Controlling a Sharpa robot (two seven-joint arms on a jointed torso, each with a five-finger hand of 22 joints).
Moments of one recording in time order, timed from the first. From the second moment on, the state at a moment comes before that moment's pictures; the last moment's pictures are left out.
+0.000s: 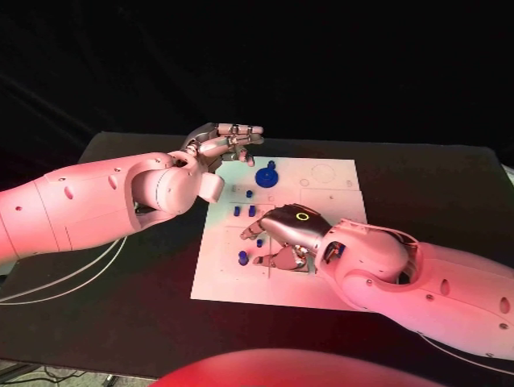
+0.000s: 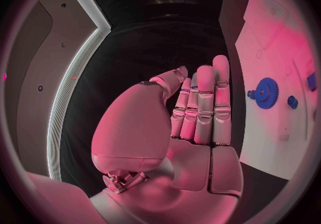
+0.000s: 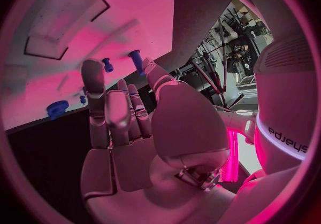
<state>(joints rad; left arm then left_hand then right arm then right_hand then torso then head) 1.20 -0.87 -0.02 1.51 0.04 -0.27 0.32 1.38 -0.13 0.48 -0.01 0.11 1.01 0.20 0.08 0.07 1.08 0.12 0.20 0.09 1.21 0.03 0.91 0.62 0.16 1.16 0.12 0.61 0.77 1.06 -0.63 -0.06 1.73 -1.75 -0.26 -0.12 1.33 -0.09 0.20 -0.03 0.14 0.92 0.15 0.07 0.07 0.96 0.11 0.17 0.08 1.46 0.02 1.20 1.01 0.16 1.23 0.12 0.99 0.57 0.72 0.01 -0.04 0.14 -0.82</state>
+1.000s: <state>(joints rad) 1.20 -0.89 -0.02 1.51 0.04 -0.27 0.32 1.38 -0.13 0.48 -0.01 0.11 1.01 0.20 0.08 0.07 1.08 0.12 0.20 0.09 1.21 0.03 0.91 0.62 0.16 1.16 0.12 0.61 0.77 1.07 -1.04 -0.06 1.93 -1.43 -0.38 -0.44 1.20 -0.06 -0.04 0.18 0.35 0.97 0.10 0.30 0.14 1.39 0.02 1.27 1.20 1.47 -0.05 1.45 1.31 0.12 1.38 0.05 1.27 0.99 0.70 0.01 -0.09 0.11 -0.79</state>
